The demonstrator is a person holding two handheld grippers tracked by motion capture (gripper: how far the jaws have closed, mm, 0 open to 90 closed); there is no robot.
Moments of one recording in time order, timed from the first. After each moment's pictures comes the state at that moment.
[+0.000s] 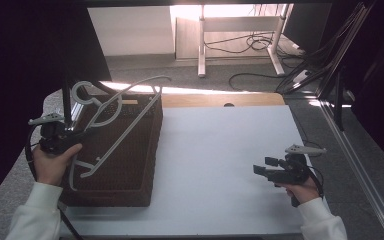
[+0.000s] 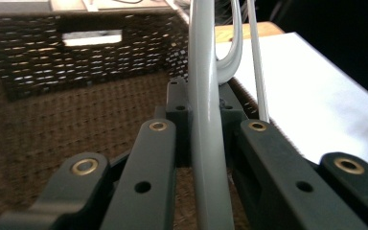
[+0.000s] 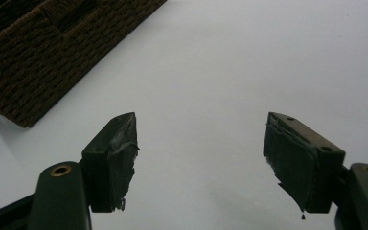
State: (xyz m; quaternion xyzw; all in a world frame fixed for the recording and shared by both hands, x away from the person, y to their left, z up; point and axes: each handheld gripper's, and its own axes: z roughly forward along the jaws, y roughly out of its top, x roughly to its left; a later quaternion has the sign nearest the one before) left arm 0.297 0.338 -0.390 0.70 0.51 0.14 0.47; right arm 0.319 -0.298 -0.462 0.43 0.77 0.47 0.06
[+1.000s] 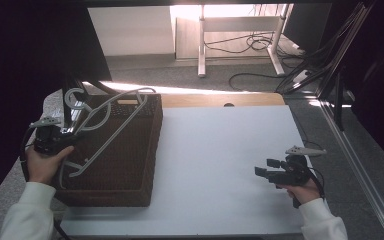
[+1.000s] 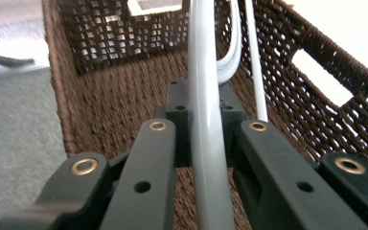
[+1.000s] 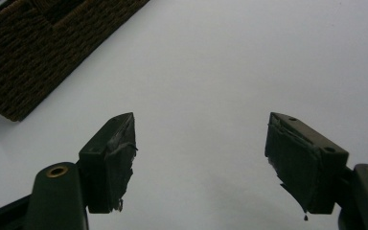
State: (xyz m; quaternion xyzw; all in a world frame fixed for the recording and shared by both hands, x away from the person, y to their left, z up) left arm 0.317 0.379 -0.430 0.73 0.52 0.16 0.41; right arm 0.320 -0.303 -0.467 0.44 0.77 0.46 0.06
